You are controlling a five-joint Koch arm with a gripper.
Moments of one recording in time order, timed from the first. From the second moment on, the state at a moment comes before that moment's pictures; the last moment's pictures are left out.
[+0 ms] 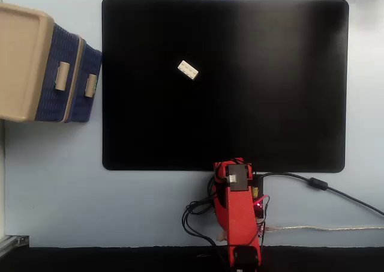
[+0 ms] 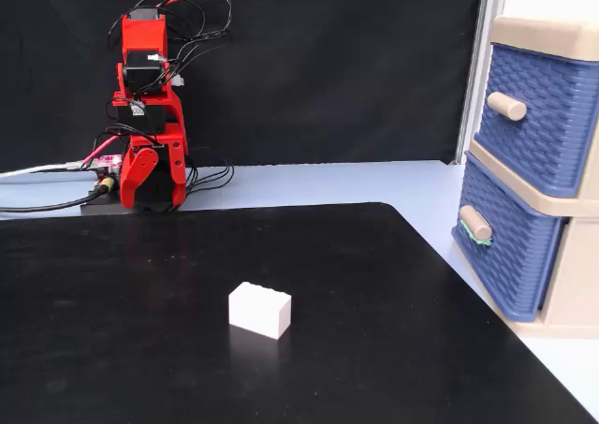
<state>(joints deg) 88.0 129.7 141.1 87.2 83.8</state>
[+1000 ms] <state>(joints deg) 33.8 105.3 116.1 30.0 150.7</state>
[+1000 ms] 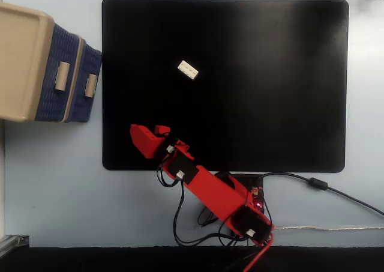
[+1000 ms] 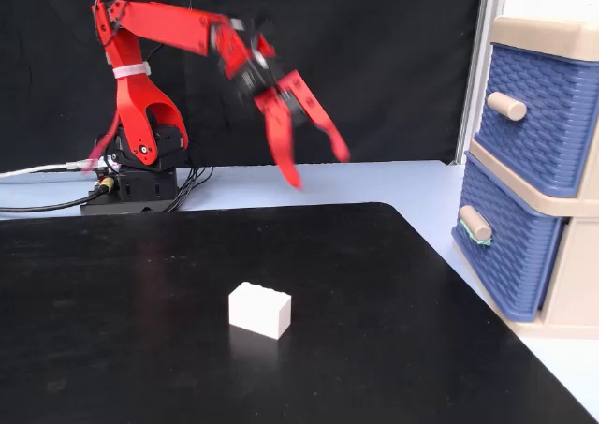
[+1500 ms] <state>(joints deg) 33.9 58.5 103.5 -46.3 164.7</state>
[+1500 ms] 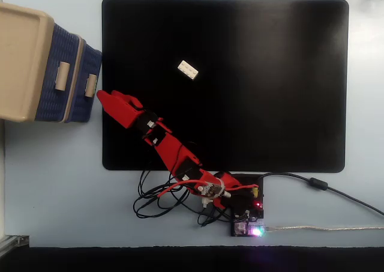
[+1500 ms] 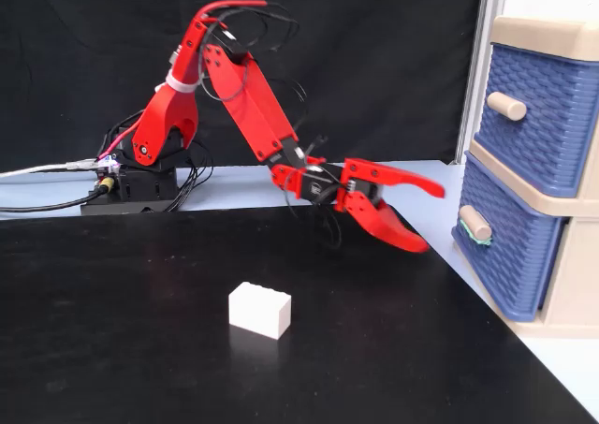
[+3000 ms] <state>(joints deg) 38.0 78.3 125.9 -25.5 165.7</state>
